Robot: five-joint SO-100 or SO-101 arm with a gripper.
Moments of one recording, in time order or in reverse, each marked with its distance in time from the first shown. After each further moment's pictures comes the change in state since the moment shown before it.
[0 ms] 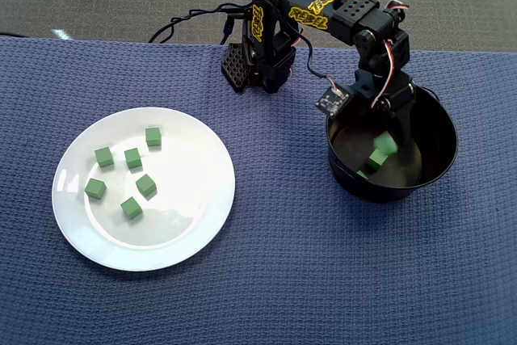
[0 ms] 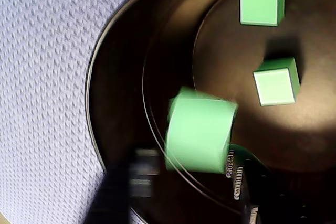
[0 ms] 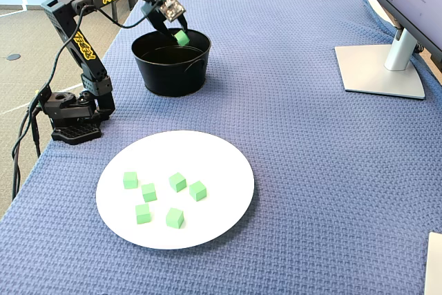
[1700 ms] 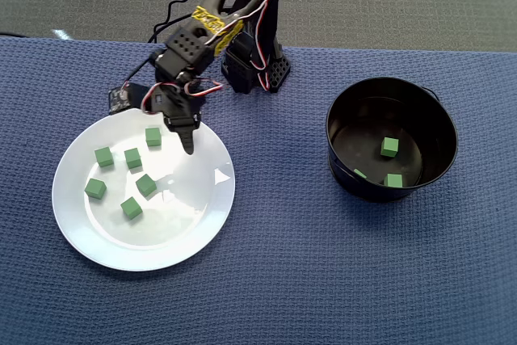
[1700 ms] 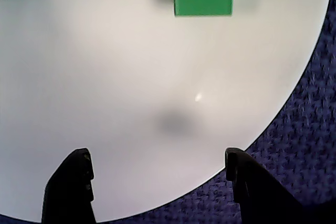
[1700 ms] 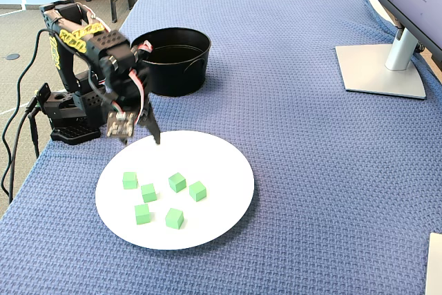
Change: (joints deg) arm 89.4 -5.9 22.3 4.2 -64.1
